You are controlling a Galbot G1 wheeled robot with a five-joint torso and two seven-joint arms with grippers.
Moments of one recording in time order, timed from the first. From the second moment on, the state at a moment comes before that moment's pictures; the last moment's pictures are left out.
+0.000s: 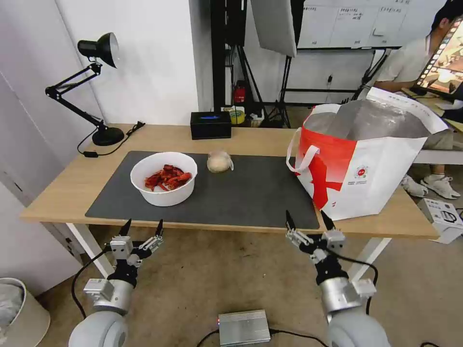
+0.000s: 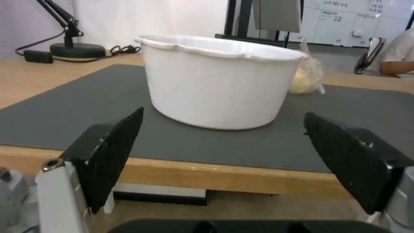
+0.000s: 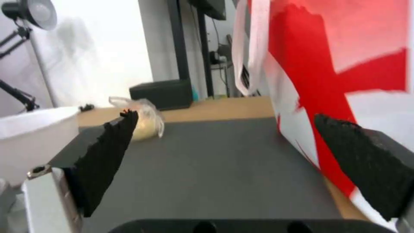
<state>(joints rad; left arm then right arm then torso) 1.59 -1.24 -0.58 -2.01 -0.39 -0.14 -0.02 -1.48 1.15 0.32 2.11 0.39 0.14 0.21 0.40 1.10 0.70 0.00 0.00</state>
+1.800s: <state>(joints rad) 1.67 -1.28 -0.64 -2.08 -0.38 -0.15 -0.01 -0.30 1.36 -0.30 1.13 0.69 0.06 0.17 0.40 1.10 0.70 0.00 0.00</state>
